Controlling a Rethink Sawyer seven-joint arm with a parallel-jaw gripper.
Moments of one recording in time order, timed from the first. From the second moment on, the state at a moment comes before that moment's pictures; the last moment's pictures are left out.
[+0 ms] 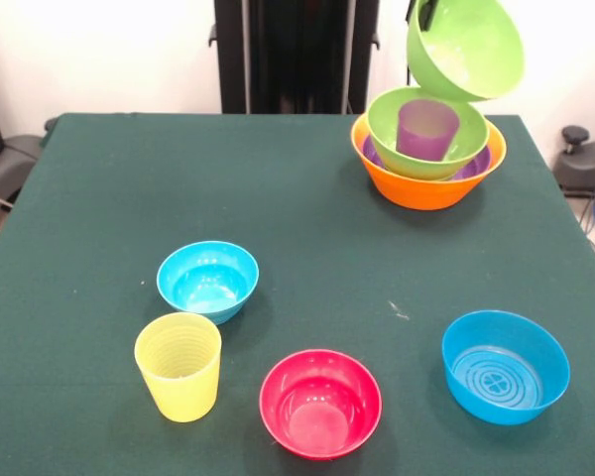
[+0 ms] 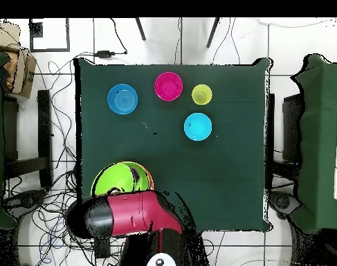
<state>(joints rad) -0.02 -1.02 0.01 2.07 -0.16 0.67 2.60</state>
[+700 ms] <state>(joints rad) -0.07 -0.96 0.02 1.97 -0.16 0.67 2.60</state>
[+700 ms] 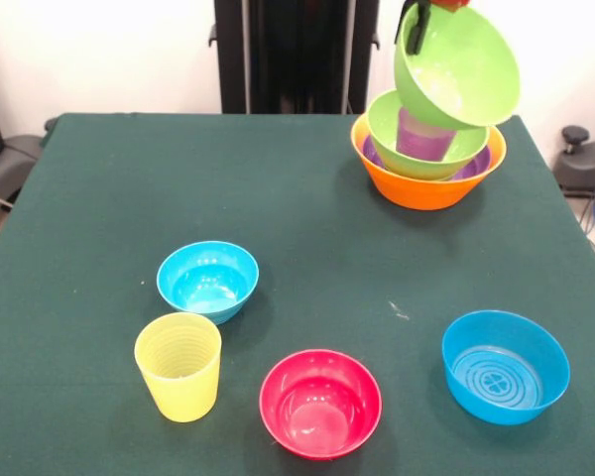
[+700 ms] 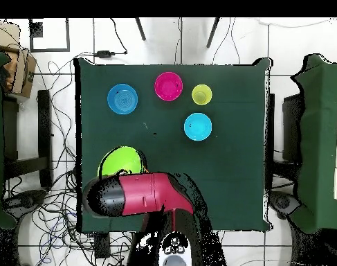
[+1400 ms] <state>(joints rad) -0.07 -0.87 0.02 1.93 -0.16 0.67 2.60</state>
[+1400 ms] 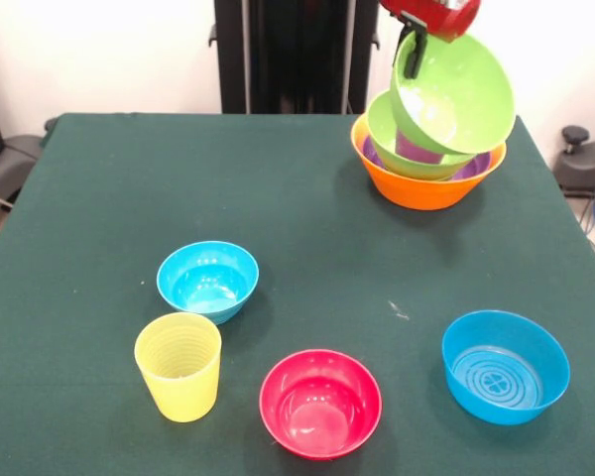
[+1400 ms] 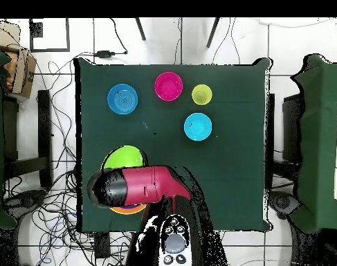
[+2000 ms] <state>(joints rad) -0.08 -0.89 0.02 1.94 -0.16 0.67 2.60</state>
